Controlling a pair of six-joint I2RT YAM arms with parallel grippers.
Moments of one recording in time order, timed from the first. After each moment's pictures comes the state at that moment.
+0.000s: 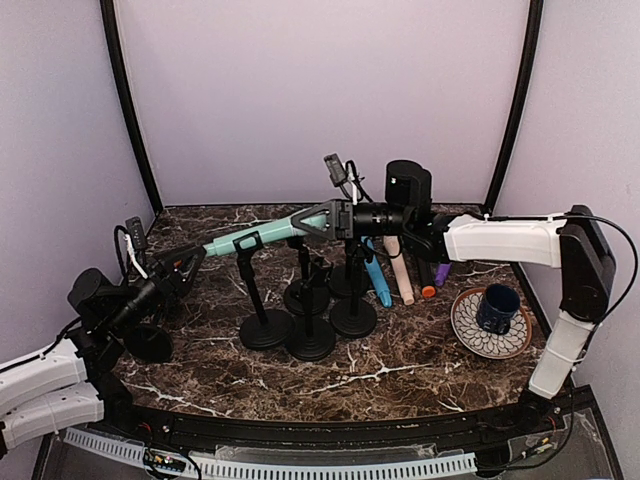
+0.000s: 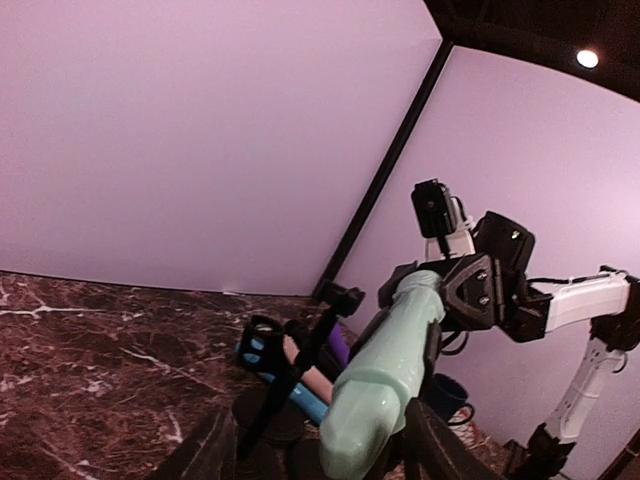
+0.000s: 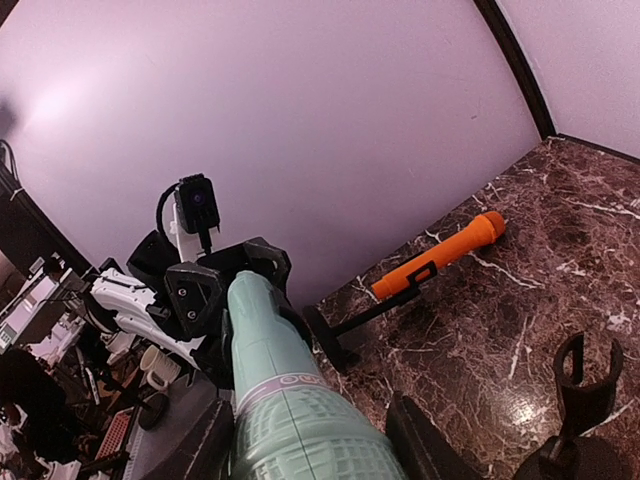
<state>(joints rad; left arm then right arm) -0.53 0.66 0.22 0.66 0.20 -0.53 0.78 1.76 1.27 0.45 -0.76 0.58</state>
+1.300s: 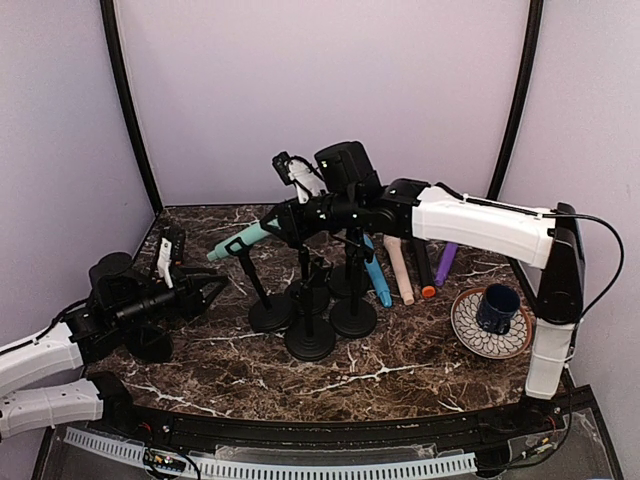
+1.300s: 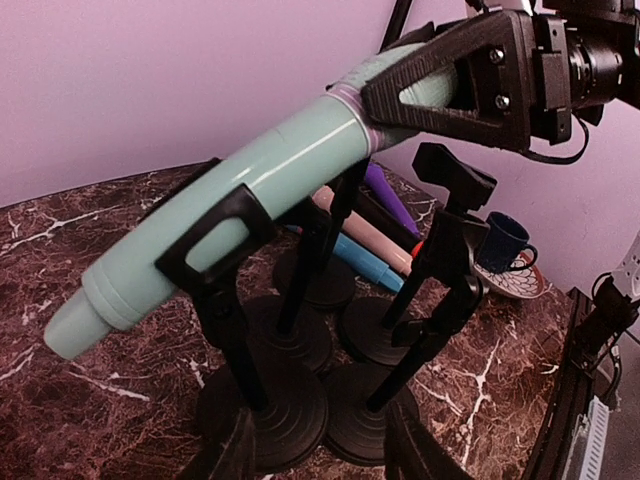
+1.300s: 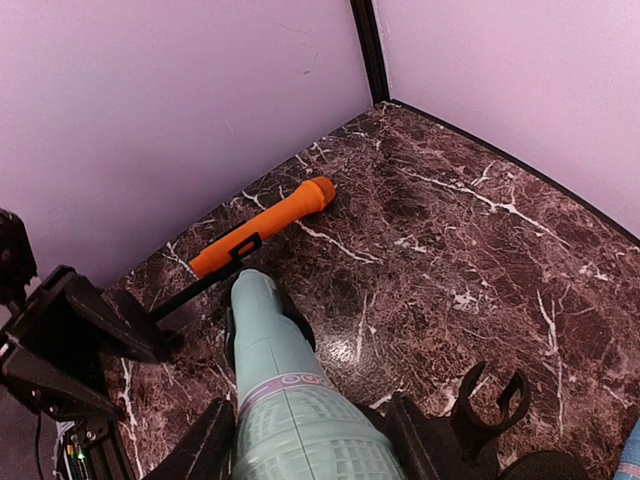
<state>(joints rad) -0.59 0.70 0.38 0.14 0.22 -0.25 0.97 1.91 1.76 -0.27 -0.15 0.21</state>
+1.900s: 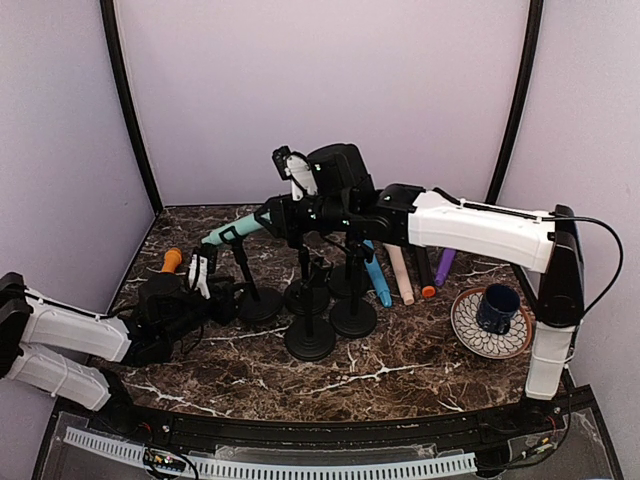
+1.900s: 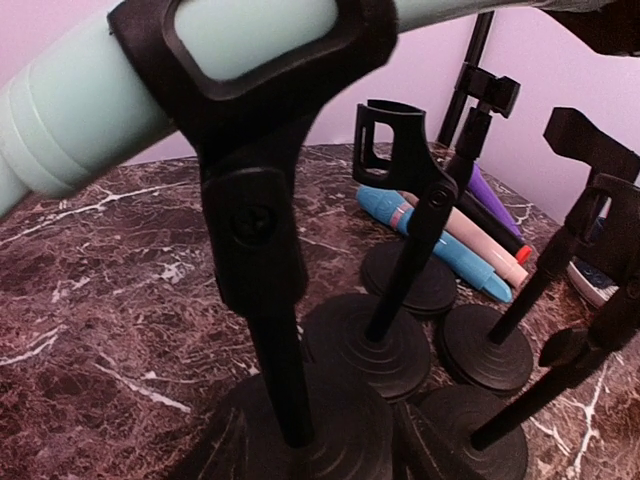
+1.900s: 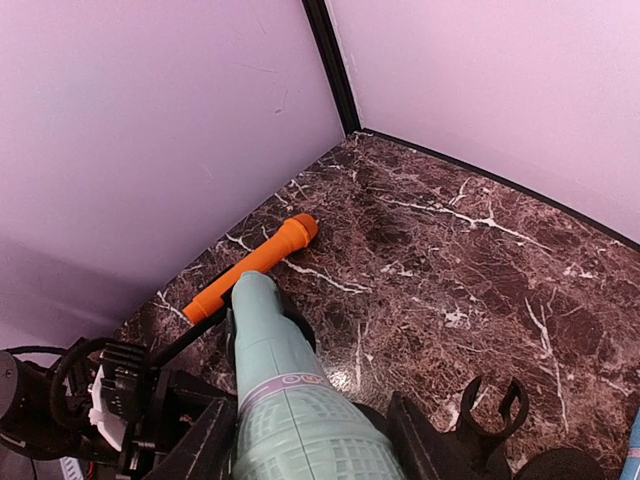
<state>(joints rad) -0.73 1.20 0.26 0.72 -0.12 -0.24 1.02 1.91 1.76 -0.20 0.02 0.31</state>
